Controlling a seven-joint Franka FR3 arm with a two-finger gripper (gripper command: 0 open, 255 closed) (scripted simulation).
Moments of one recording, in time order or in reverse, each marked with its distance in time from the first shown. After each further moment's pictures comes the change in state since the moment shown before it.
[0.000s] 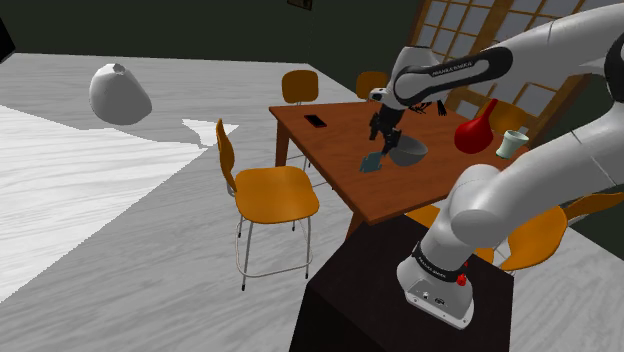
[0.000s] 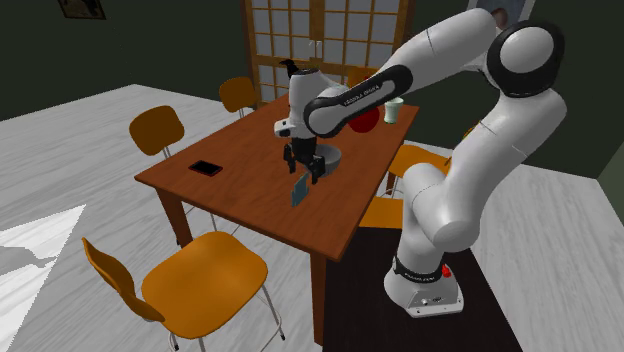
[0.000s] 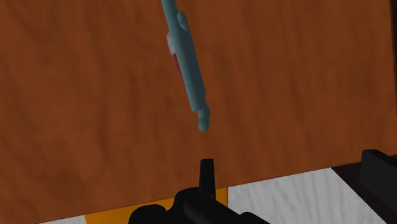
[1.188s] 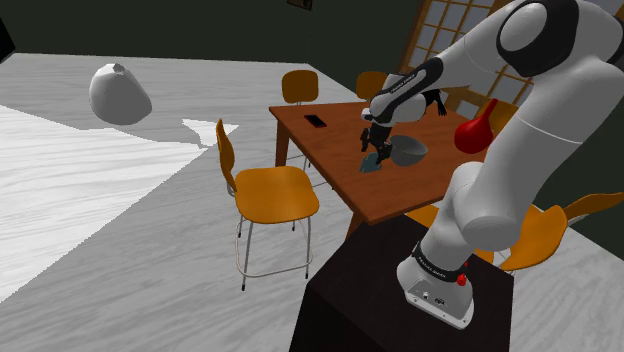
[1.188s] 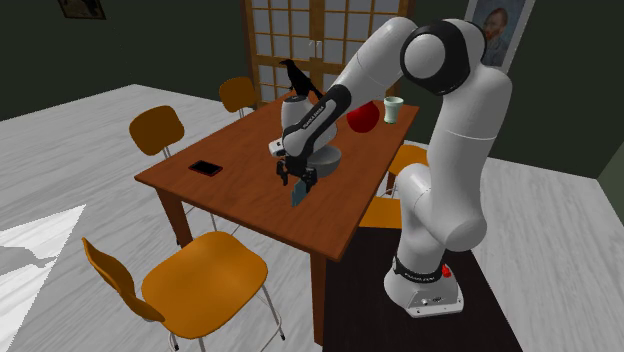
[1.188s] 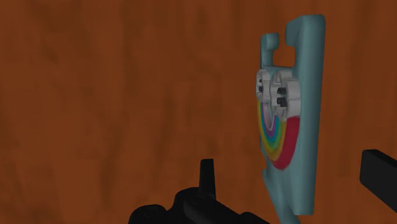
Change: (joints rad) arm 0.213 0.450 -0.307 0.089 0.261 0.323 -0.485
